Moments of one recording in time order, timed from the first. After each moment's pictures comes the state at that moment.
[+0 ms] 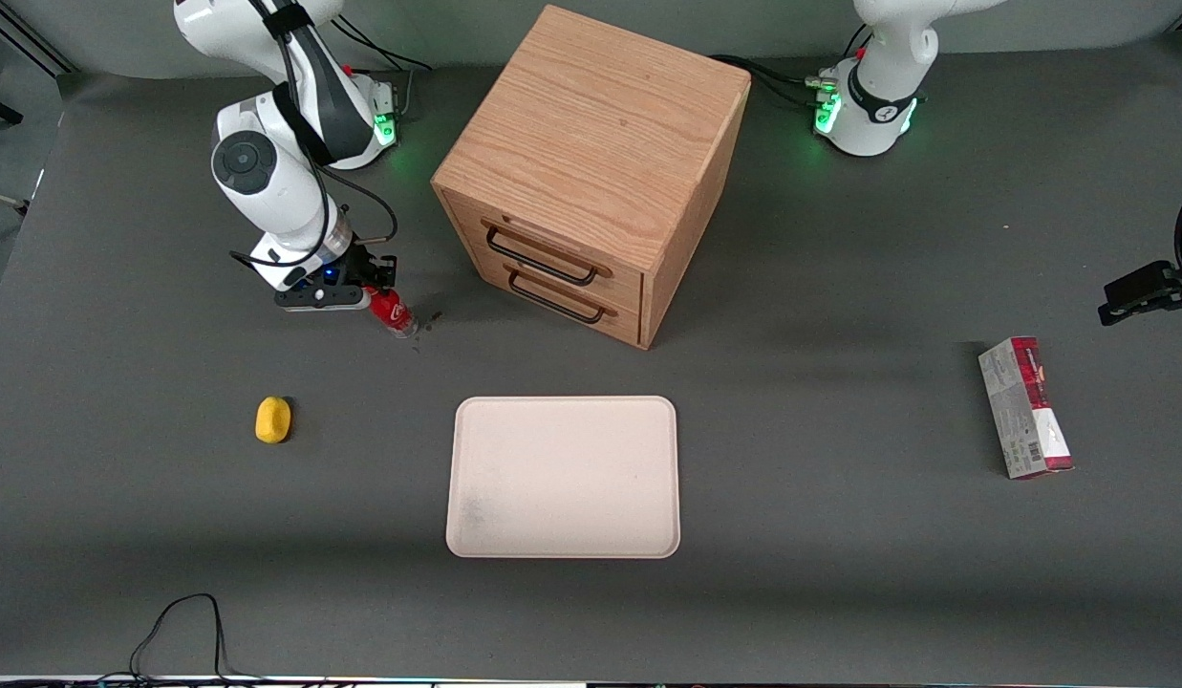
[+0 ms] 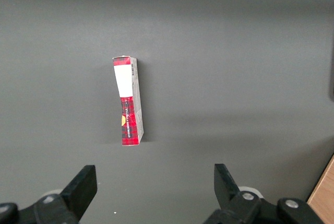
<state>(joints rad) 0.40 -0.11 -0.05 -2.50 0.00 2.36 0.35</state>
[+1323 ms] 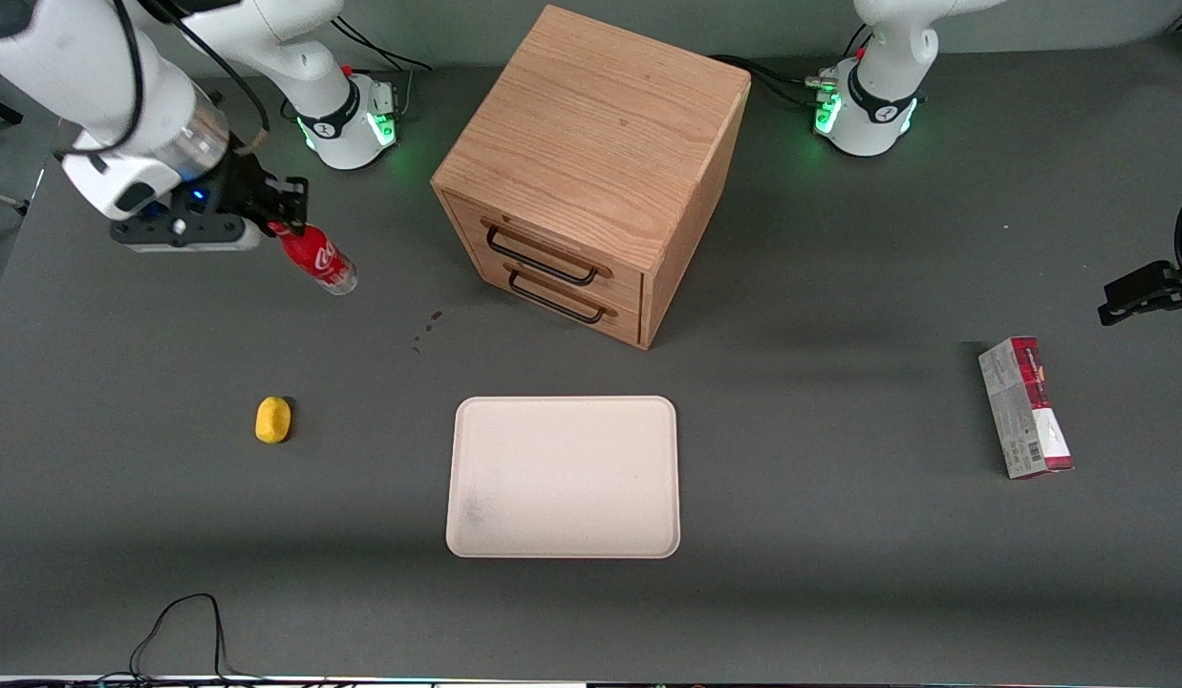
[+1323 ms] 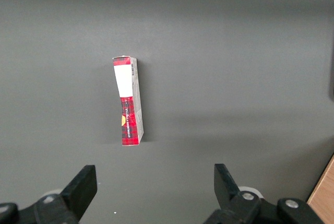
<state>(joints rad) 0.40 -0.12 -0.06 -1.72 0.00 1.51 0.35</state>
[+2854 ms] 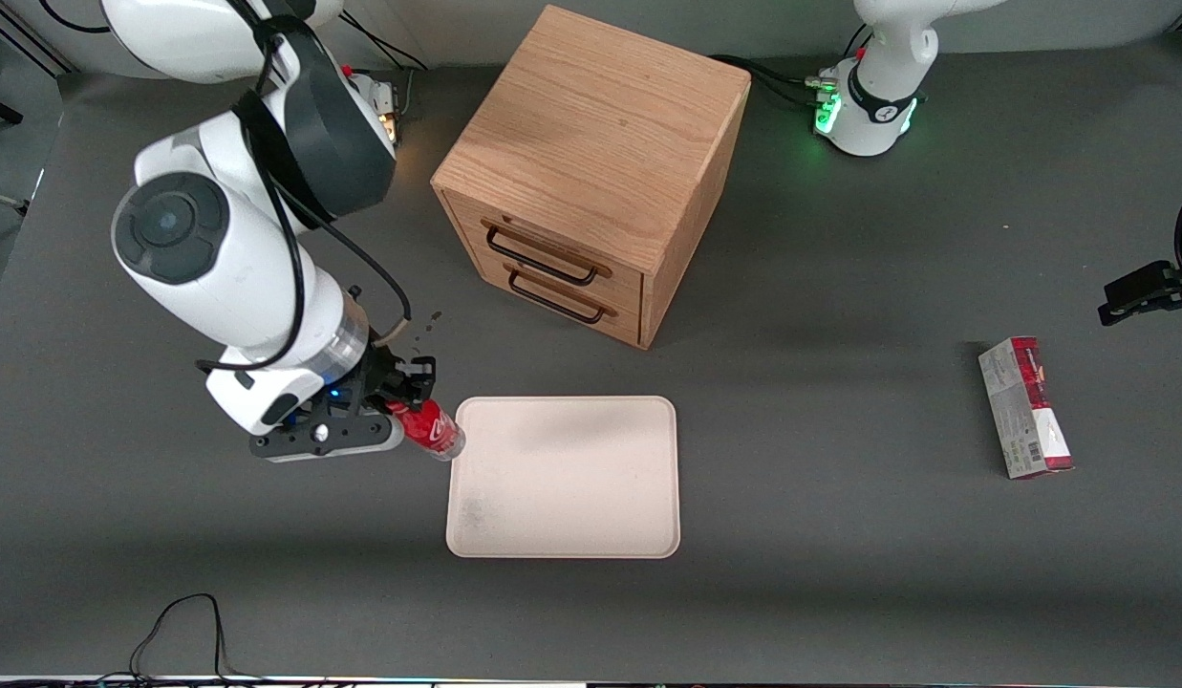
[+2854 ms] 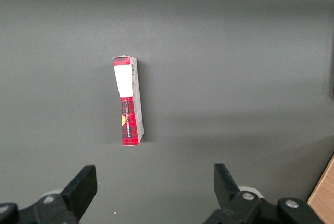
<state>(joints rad) 0.40 0.67 0.03 -0.84 0.00 1.57 0.35</state>
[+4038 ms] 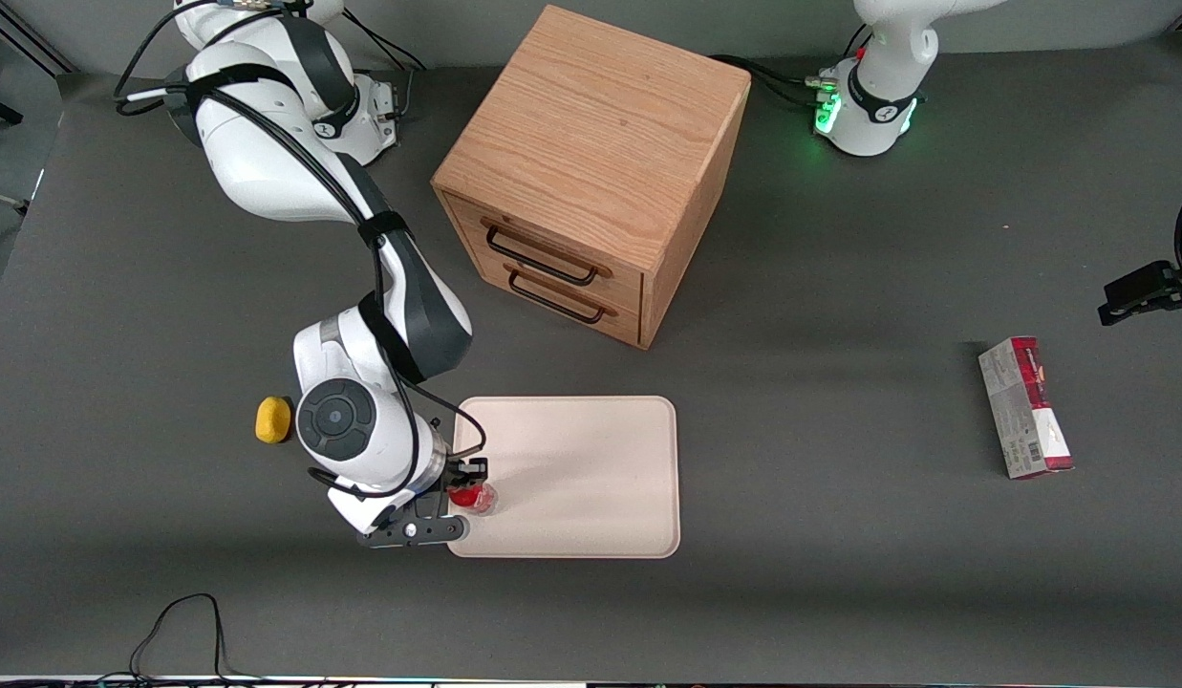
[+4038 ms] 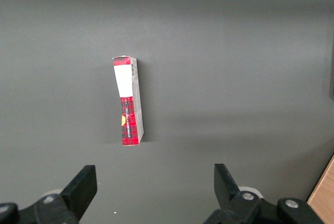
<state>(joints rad) 0.39 0.96 0.01 -0.84 -0.01 1.84 0.35</state>
